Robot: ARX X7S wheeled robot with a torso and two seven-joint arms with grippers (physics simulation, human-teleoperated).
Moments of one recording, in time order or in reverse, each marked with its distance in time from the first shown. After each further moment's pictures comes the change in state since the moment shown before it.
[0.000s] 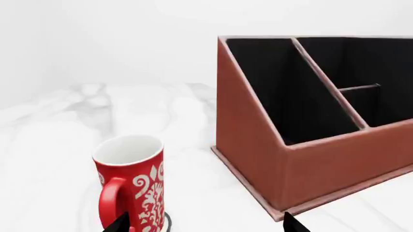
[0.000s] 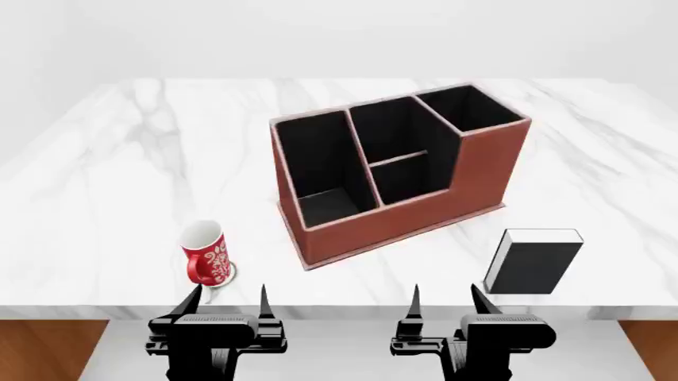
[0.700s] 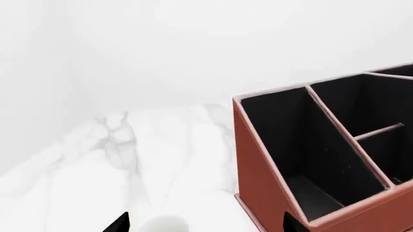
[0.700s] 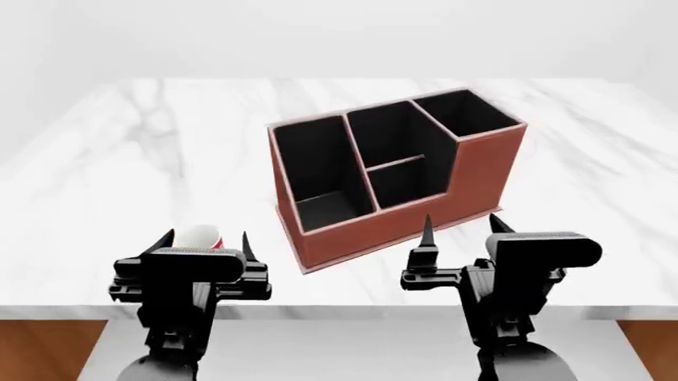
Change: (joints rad) left arm -0.152 -0.101 0.064 0.449 -0.003 -0.587 -0.103; right arm 0.194 0.100 -0.041 -0.496 0.117 0.614 0.073
